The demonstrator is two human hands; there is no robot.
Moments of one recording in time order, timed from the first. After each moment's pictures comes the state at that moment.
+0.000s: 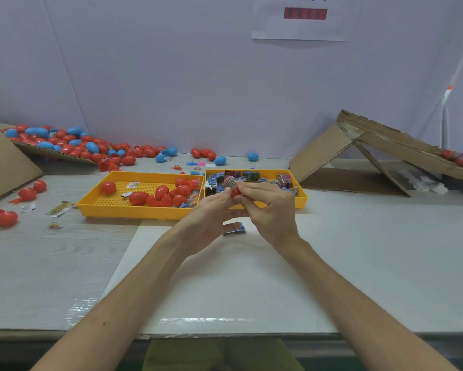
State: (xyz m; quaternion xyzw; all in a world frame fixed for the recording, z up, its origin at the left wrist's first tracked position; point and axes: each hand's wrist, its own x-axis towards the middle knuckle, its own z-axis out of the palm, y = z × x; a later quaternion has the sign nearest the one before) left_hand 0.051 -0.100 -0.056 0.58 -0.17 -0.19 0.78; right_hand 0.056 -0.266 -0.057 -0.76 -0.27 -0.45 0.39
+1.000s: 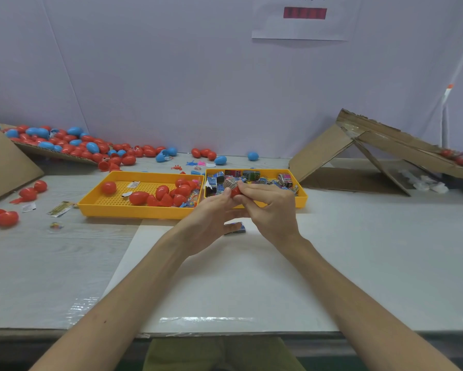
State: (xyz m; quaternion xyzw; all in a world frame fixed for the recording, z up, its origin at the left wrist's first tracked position) left_hand 0.047 -0.102 -0.054 0.58 -0.18 -0.20 0.77; right_hand 0.057 -0.268 -0.058 -0.76 -0.28 -0.45 0.38
